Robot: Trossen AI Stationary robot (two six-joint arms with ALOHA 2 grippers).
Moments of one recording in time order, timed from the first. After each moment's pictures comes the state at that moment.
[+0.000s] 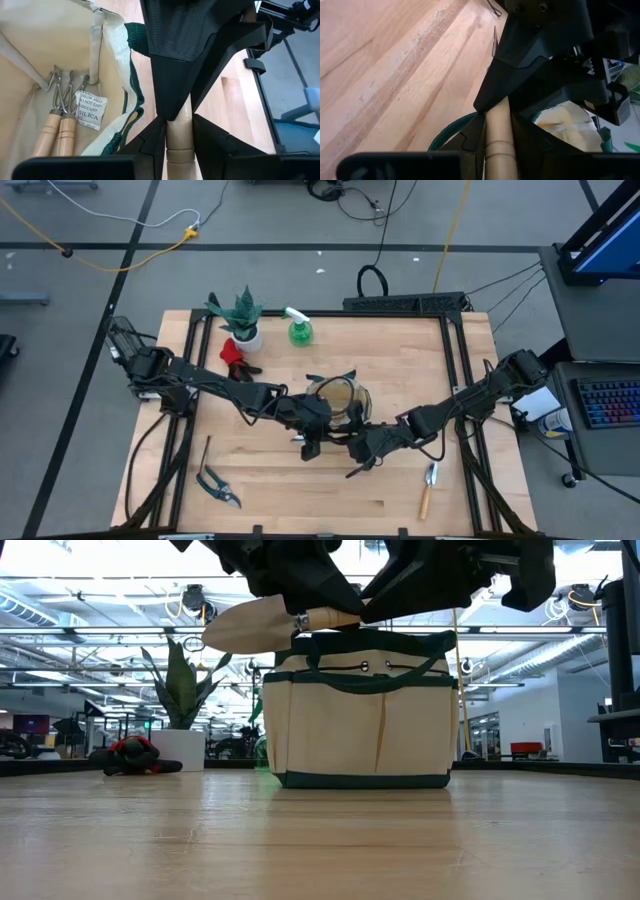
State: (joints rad) left arm -0.19 1.72 1.19 -0.12 0.08 -0.34; right arm 0.43 1.57 0.96 0.00 0.44 -0.39
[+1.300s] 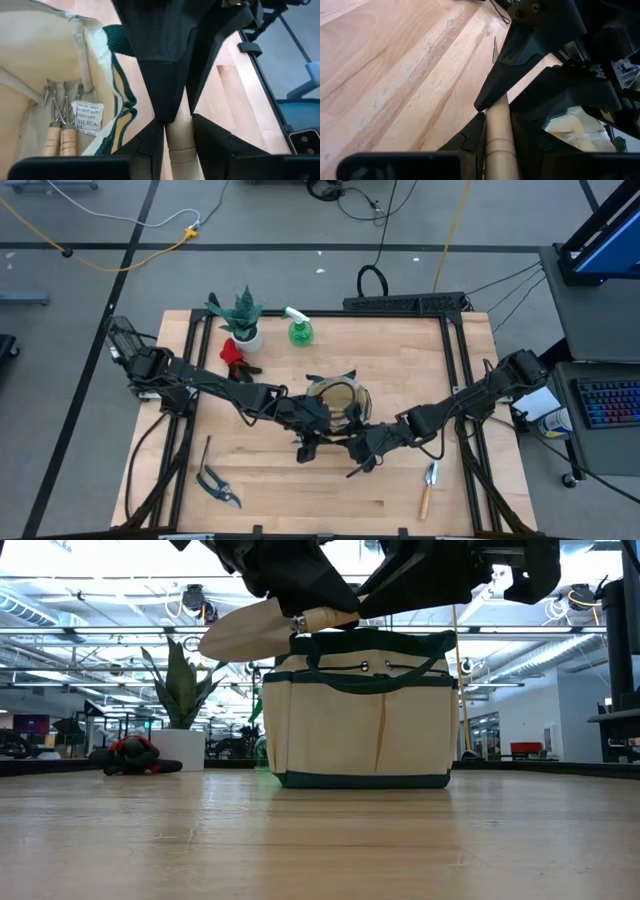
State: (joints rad) left arm -0.19 1.72 1.19 -0.13 0.10 -0.19; right arm 0.43 1.57 0.96 0.01 0.36 -0.39
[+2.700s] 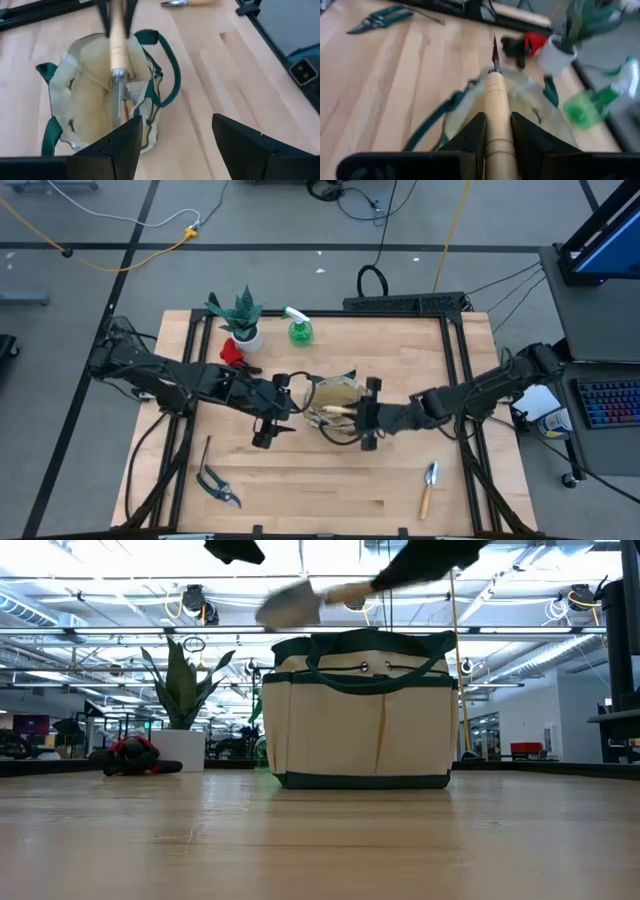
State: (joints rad) left arm -0.23 1.35 1.19 -0.56 -0.04 0.10; right arm 0.34 1.39 0.96 -0.15 0.50 0.02
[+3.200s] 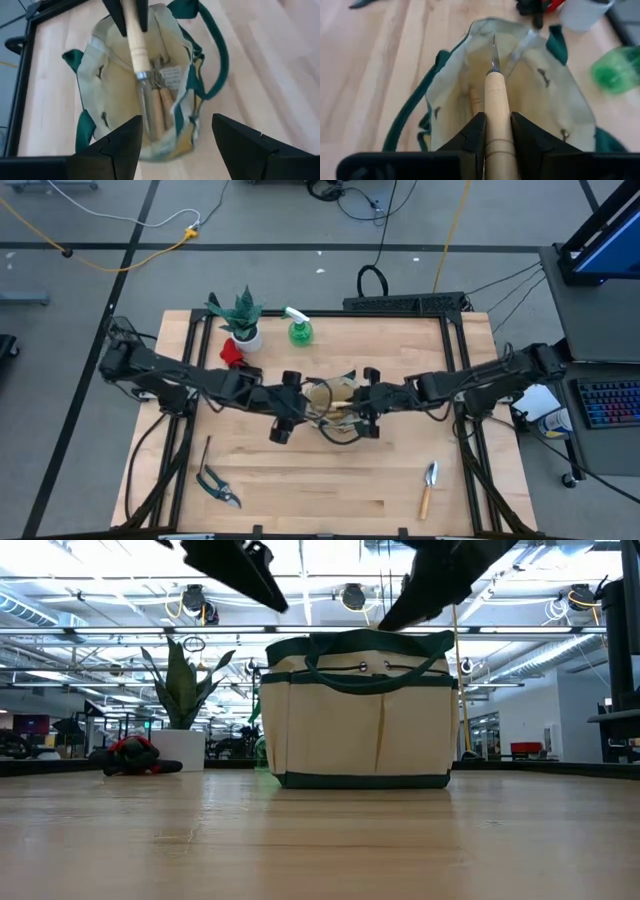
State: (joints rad) left arm -0.20 1.48 1.17 -0.48 -0.20 0.20; right arm 0.18 1.38 0.96 -0.28 0.23 0.08
